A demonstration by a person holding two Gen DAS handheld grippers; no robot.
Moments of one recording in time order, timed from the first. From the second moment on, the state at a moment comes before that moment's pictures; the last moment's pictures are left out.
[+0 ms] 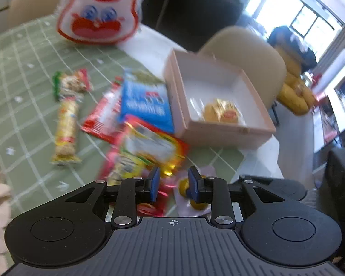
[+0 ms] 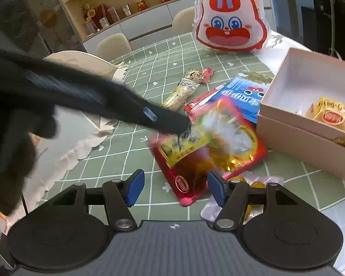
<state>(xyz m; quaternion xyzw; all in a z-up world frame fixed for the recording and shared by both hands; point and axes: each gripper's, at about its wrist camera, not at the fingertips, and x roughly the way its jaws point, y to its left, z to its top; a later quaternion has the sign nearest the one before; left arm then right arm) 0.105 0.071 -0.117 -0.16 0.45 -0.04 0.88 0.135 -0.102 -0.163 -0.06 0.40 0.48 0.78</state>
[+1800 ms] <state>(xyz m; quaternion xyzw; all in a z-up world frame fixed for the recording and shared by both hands) 0.120 0.101 -0.172 -0.22 0.48 -0.06 0.85 0.153 -0.112 -0.188 -0.07 0.42 0.38 0.82</state>
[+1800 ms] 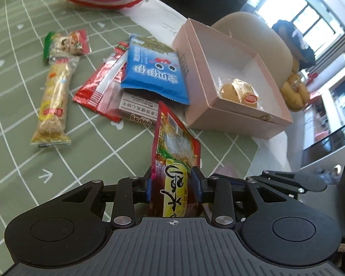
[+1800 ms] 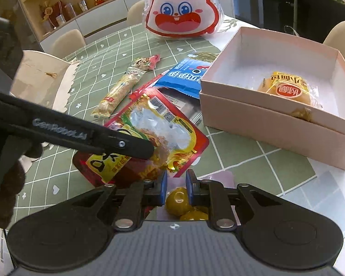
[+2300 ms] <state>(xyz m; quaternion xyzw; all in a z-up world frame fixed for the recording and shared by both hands) 0.040 0.114 -0.155 -0.28 0.45 -0.02 0.85 0.127 -0.148 -0.181 -0.11 0.39 0.36 0.84</state>
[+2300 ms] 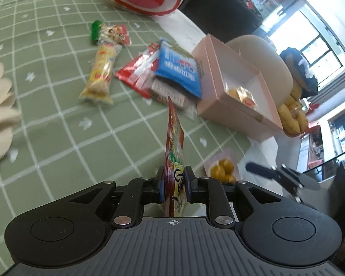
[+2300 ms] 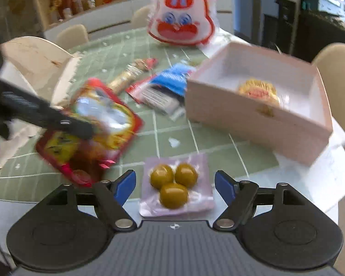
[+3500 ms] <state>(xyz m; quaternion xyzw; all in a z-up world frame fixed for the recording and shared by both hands) 0.123 0.049 -0.039 -0.28 0.33 -0.15 0.89 0.151 -0.256 -0.037 -0.08 0.27 0.31 0.91</state>
